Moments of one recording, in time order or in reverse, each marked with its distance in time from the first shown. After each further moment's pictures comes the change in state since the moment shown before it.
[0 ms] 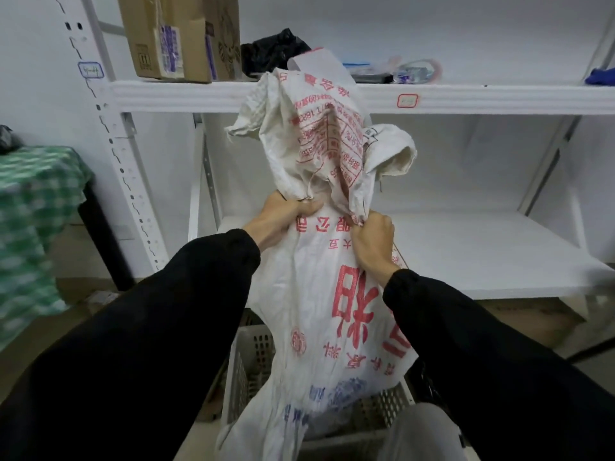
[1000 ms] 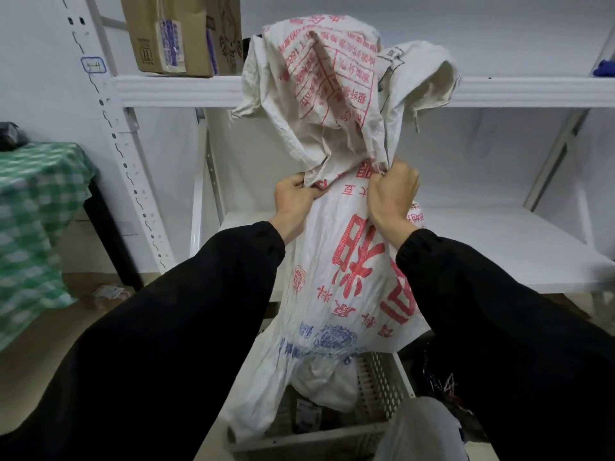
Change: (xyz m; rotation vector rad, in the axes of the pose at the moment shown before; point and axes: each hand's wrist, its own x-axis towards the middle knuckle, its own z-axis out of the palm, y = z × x) left_hand 0.023 -0.012 0.027 -0.059 0.218 0.221; right_hand 0.031 -0.046 -0.042 0.020 0.325 -0.060
